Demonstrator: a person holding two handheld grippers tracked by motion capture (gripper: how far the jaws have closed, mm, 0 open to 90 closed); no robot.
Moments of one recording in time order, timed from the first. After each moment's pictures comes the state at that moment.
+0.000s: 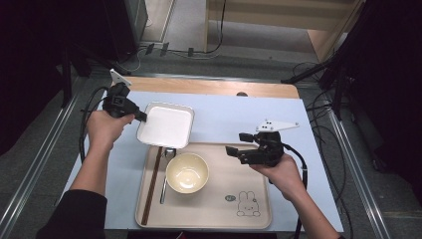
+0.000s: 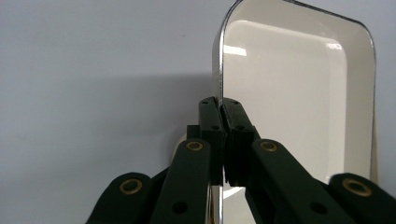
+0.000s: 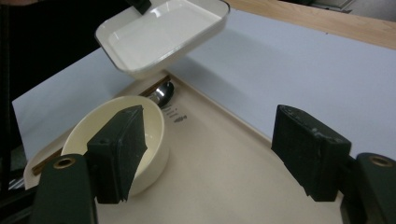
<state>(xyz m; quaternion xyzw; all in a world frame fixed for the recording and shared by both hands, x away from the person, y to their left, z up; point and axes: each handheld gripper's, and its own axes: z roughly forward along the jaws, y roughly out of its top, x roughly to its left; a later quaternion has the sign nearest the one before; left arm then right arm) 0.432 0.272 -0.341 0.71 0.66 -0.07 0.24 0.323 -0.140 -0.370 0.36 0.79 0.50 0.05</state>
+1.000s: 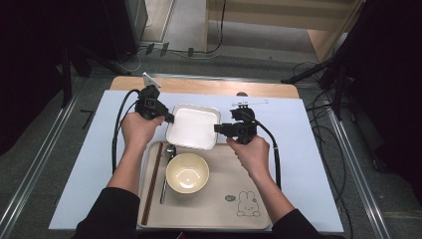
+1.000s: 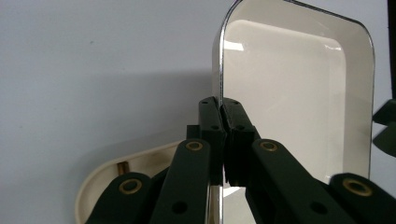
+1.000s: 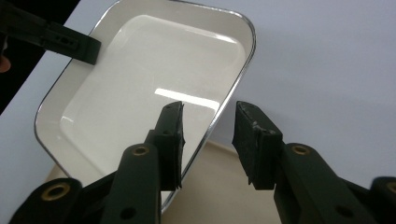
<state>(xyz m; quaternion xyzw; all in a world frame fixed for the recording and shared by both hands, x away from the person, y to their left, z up) 0.440 0.204 -0.357 0.71 0.65 -0.08 0.26 0.382 -0.079 -0.374 0.55 0.74 0.39 0.03</state>
